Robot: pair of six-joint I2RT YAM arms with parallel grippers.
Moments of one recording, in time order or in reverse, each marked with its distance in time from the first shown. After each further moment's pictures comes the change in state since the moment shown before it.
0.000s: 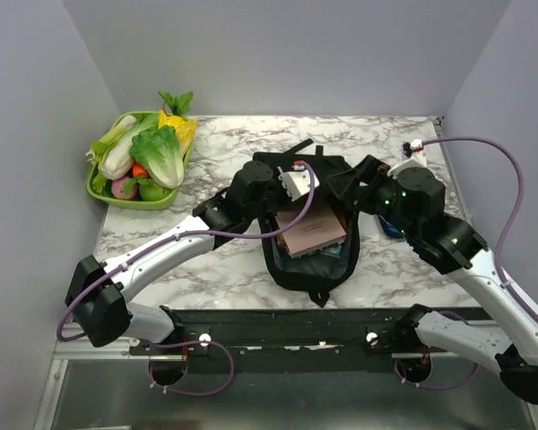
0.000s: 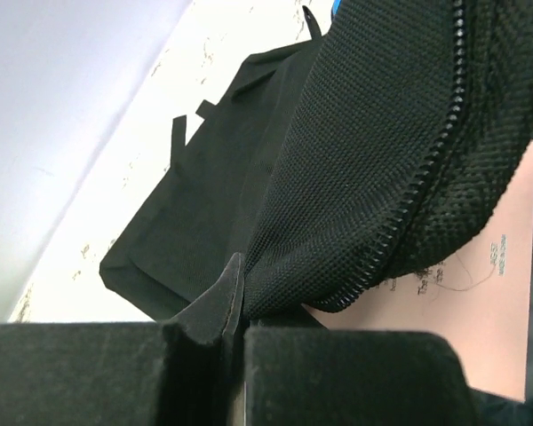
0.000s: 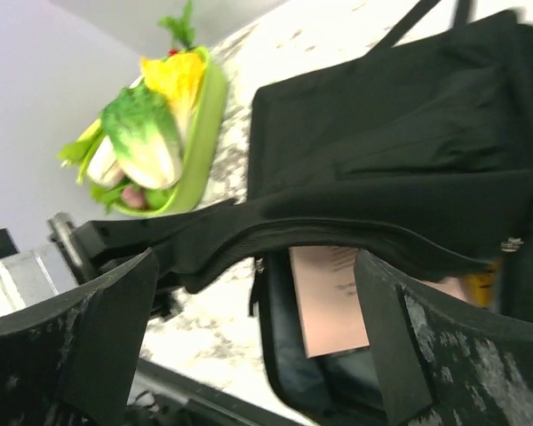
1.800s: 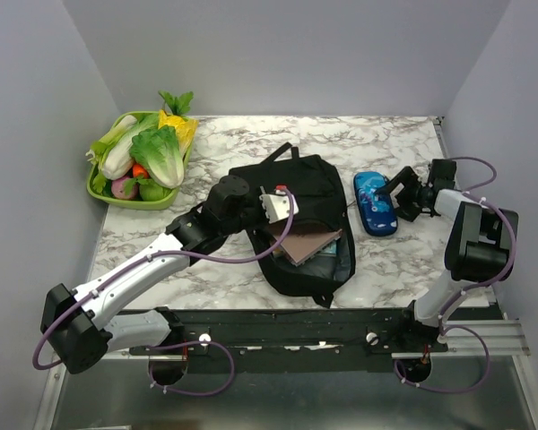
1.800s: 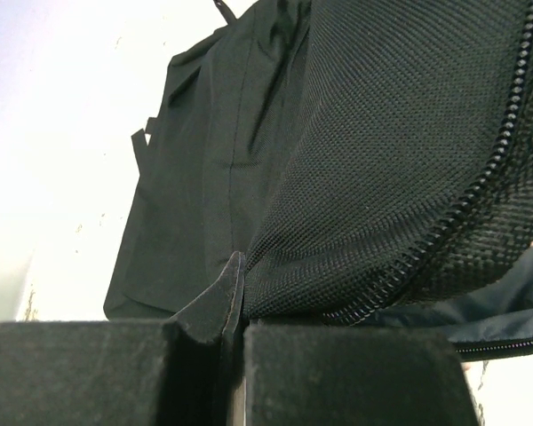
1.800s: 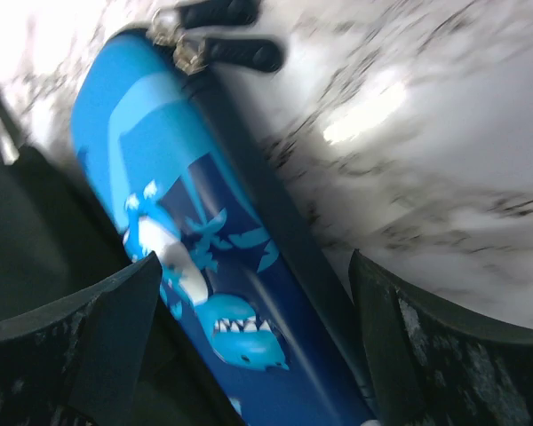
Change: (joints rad) left arm 0.047 -0.193 -0.129 -0.168 0.121 0.140; right arm -0.919 0.805 -0.113 0.275 -0.602 -0.237
